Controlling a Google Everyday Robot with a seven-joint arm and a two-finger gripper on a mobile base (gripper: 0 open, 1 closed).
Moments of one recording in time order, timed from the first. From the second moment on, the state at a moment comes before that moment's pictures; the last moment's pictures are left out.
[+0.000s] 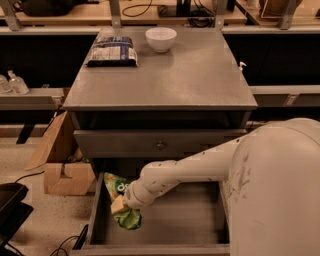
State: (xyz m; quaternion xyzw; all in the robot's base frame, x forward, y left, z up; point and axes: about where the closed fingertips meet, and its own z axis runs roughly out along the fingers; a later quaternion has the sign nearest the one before) arm 0.490 0.125 0.475 -0.15 0.94 0.28 0.06
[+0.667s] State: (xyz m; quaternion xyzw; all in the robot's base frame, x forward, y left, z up) arm 0.488 0.127 0.475 -0.15 0.94 0.28 0.06
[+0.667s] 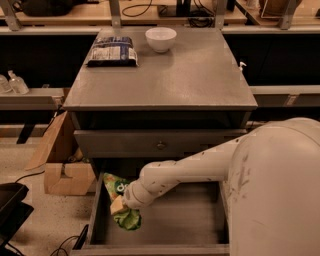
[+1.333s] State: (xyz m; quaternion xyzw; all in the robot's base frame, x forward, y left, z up) arm 0.487 0.128 0.474 -0.16 0.94 0.28 0.06
